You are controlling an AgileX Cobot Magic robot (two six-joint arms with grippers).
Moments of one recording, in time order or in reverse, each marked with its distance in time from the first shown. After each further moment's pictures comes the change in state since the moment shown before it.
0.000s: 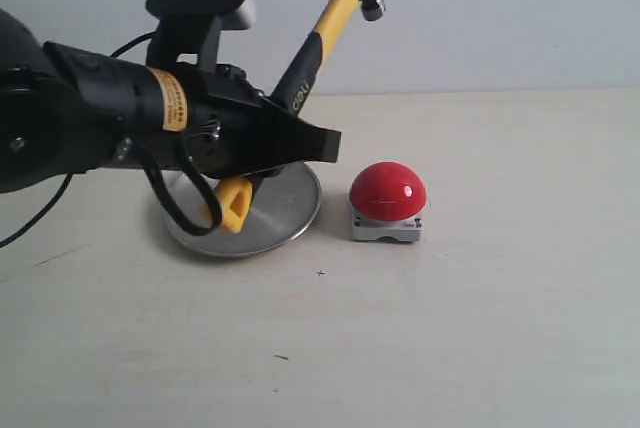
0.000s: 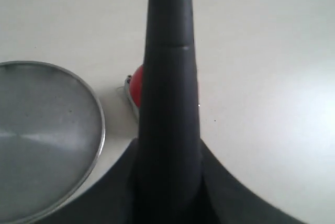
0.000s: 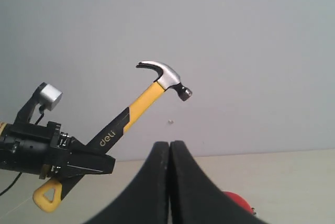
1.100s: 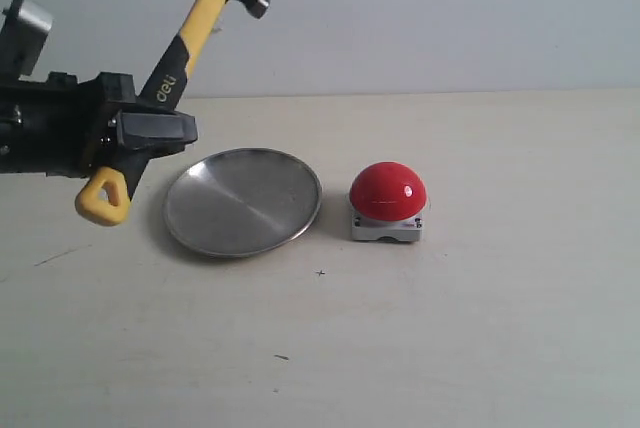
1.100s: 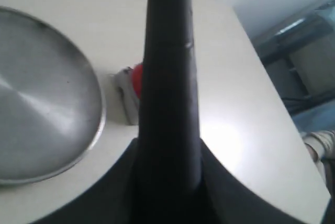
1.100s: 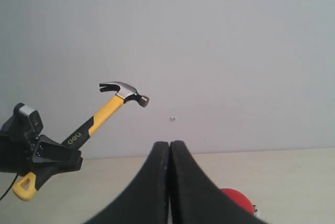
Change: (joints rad) left arm 0.628 0.001 0.211 -1.919 0.599 1.842; right arm 0.000 0.000 0.000 0.000 0.017 -0.006
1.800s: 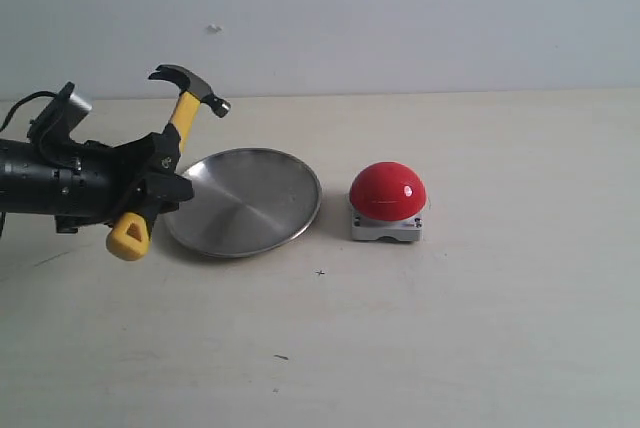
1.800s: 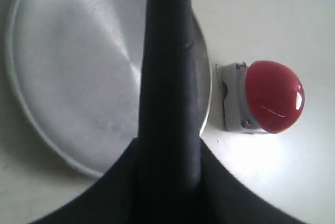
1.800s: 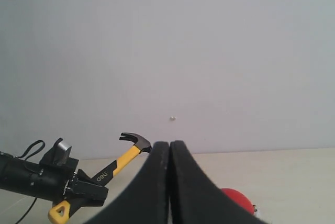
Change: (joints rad) left arm -0.016 0.273 -0.066 -0.047 -0.202 -0.057; right arm 0.000 0.000 0.000 0.000 0.000 -0.002
